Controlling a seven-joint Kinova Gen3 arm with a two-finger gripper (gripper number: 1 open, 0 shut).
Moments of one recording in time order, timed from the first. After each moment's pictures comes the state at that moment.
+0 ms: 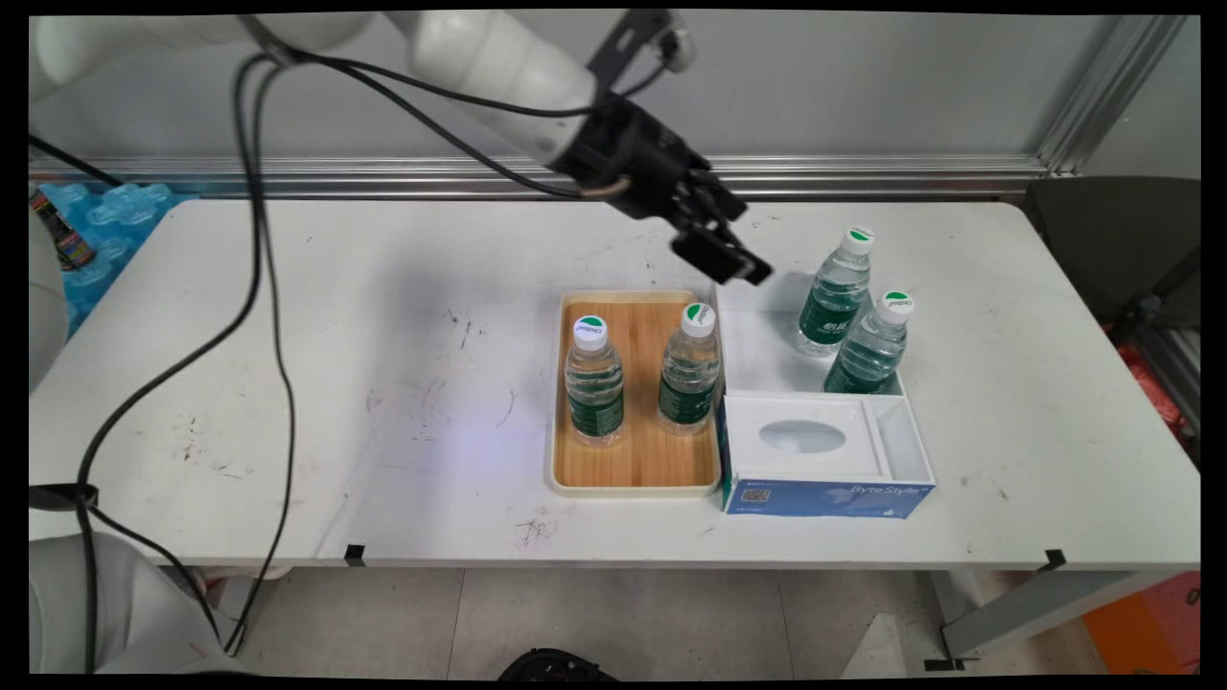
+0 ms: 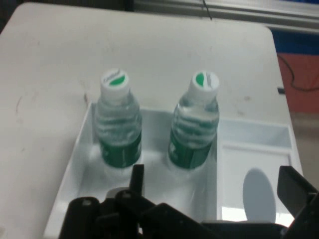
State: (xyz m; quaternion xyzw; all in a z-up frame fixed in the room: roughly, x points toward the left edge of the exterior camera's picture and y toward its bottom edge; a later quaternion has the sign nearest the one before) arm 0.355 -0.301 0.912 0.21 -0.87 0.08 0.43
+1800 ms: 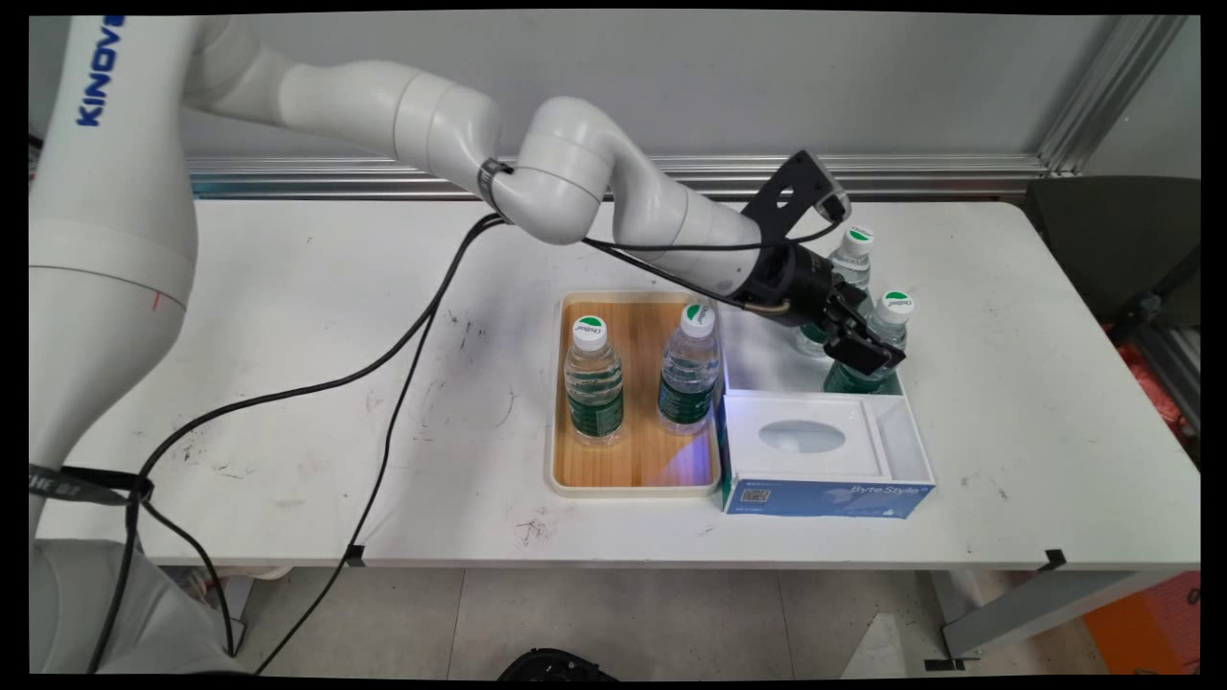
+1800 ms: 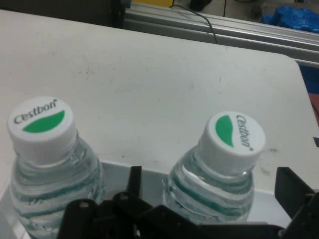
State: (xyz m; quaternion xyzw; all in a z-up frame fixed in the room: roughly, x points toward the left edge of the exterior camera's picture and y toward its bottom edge) arm 0.230 -0.344 0.782 0.24 -0.85 0.08 0.47
